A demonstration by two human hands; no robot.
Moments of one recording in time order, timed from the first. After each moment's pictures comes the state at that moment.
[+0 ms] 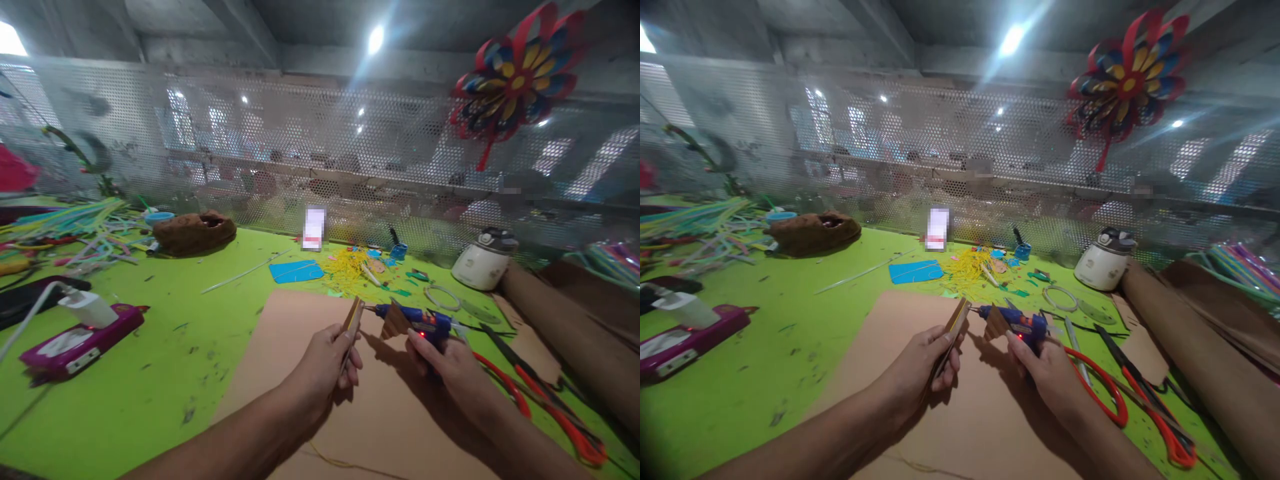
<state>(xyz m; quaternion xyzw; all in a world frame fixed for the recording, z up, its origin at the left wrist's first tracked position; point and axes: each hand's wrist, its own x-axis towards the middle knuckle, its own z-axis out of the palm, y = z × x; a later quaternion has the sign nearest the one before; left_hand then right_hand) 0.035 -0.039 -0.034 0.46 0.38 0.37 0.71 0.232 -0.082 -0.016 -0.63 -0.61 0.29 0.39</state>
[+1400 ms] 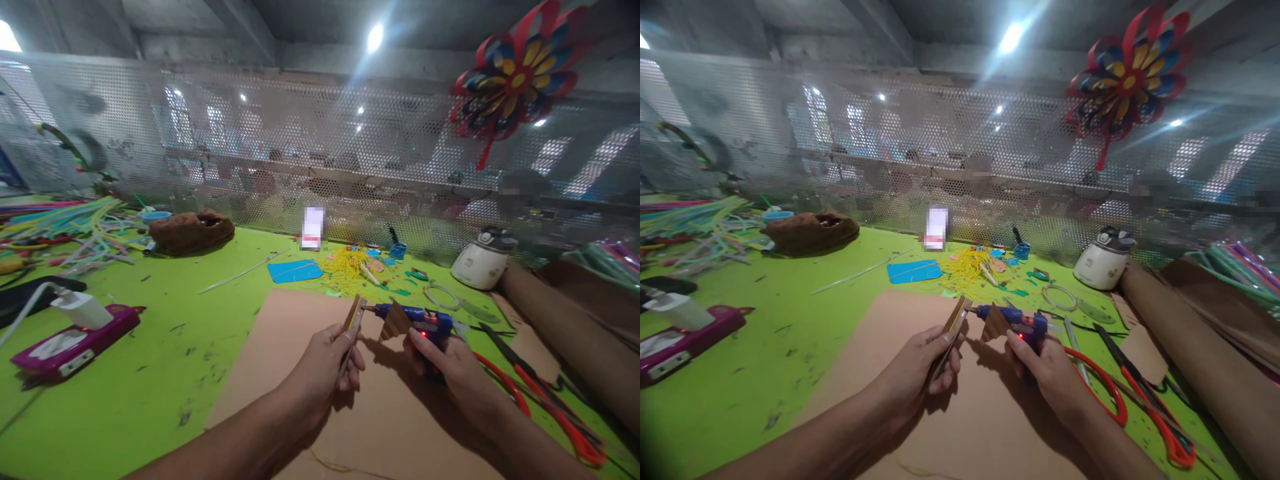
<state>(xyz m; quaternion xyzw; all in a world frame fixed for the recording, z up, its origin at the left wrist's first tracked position) 0.034 -0.041 -0.024 0.44 0.36 0.37 0.74 0.233 -0.082 -0.016 -0.59 -0.60 0.33 0.42</state>
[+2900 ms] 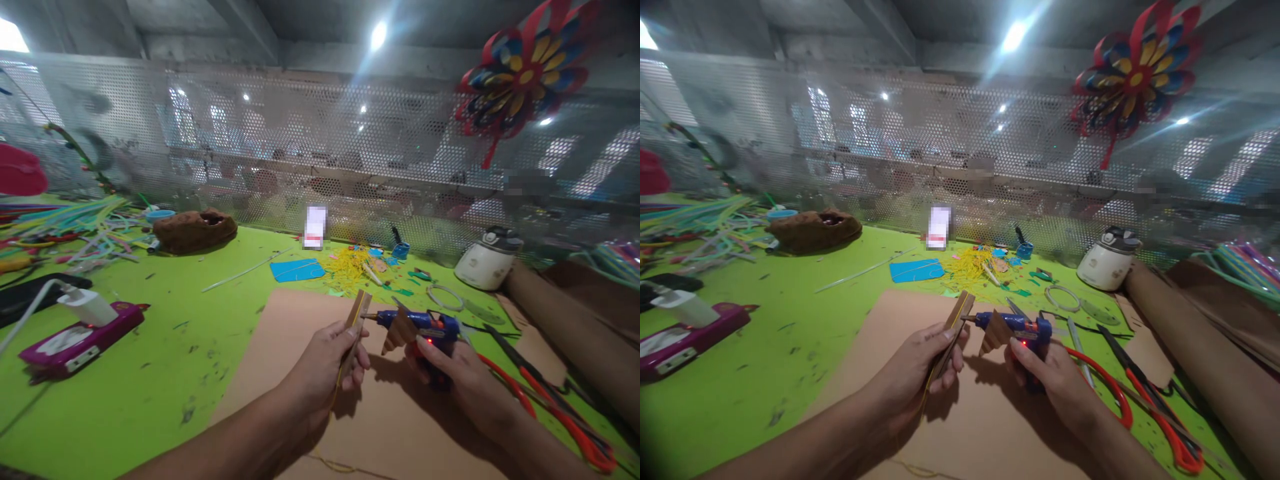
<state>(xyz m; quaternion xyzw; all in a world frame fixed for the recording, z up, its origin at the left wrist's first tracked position) 0.031 -0.043 -0.014 0.40 0.35 0.35 0.77 0.242 -0.087 -0.026 -0.54 -0.59 0.42 0.43</state>
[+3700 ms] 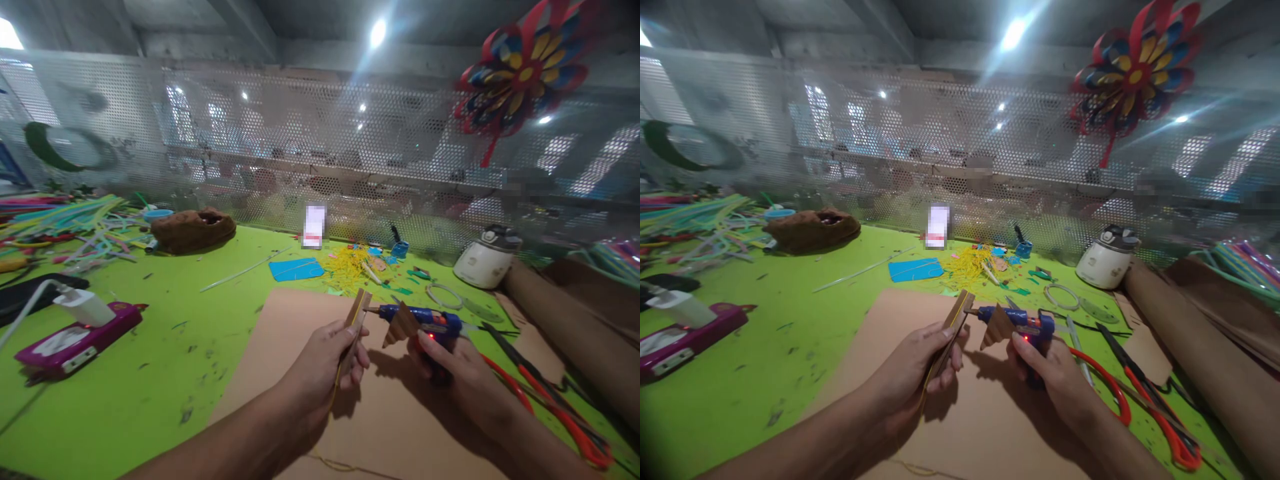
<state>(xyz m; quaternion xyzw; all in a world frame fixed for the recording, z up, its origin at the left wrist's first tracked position) 0.030 -0.044 -0.009 0.42 0.34 0.36 0.76 0.238 -0.087 -0.021 -0.55 -0.59 0.38 0.45</state>
